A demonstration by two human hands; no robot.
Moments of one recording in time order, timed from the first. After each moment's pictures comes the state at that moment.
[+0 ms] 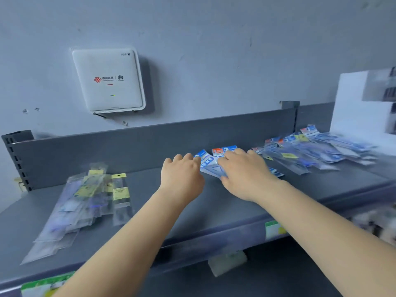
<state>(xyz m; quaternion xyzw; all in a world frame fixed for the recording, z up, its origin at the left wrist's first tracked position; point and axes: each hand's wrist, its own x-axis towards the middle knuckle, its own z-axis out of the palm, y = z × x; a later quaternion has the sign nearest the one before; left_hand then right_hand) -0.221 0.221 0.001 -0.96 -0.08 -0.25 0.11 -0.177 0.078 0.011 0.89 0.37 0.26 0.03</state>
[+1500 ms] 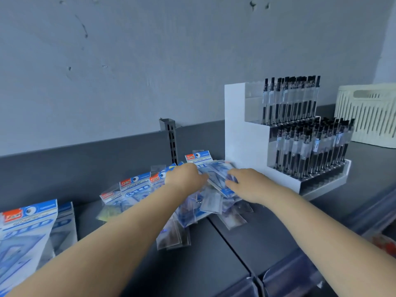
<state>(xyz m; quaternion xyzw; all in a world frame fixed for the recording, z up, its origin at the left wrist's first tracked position) 0.143 -0.079 -0.005 -0.98 -0.07 -0.07 -0.16 0.137 -0.244 -0.009 0.98 0.16 0.02 -0.14</state>
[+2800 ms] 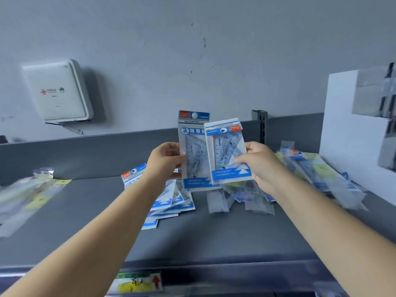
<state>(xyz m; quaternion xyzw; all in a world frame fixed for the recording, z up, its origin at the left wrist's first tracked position) -0.055 0.058 0.027 -0.71 -0.19 -0.32 -0.59 0.049 -0.107 0.020 0.69 0.25 -0.11 -0.67</state>
